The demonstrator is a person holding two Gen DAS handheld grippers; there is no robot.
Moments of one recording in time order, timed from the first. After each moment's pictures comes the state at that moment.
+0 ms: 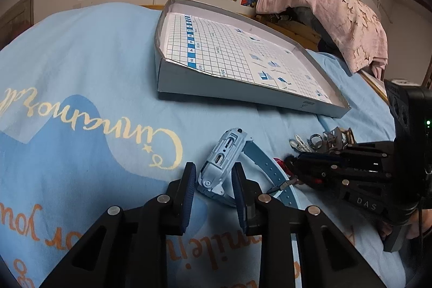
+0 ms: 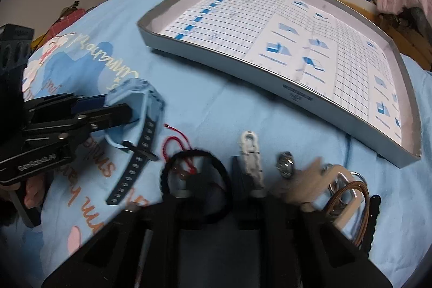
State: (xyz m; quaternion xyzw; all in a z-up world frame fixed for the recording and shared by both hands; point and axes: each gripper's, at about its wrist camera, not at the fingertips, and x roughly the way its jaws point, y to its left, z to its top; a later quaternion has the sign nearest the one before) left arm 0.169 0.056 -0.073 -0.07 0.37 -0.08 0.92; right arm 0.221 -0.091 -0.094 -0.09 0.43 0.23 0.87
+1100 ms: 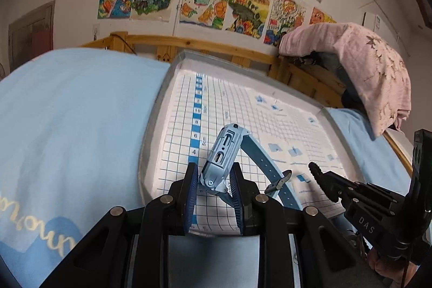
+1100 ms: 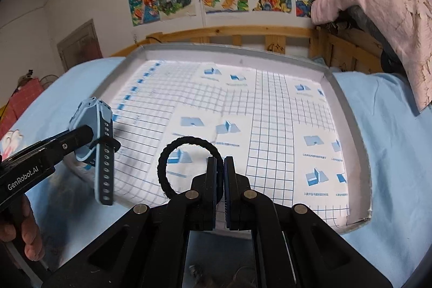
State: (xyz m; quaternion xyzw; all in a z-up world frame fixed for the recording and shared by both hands) left arm 0.263 0.049 -0.031 -0.10 0.30 -0.02 0.95; right arm 0.301 -0.140 -0.056 0.01 0.33 0.10 0.94
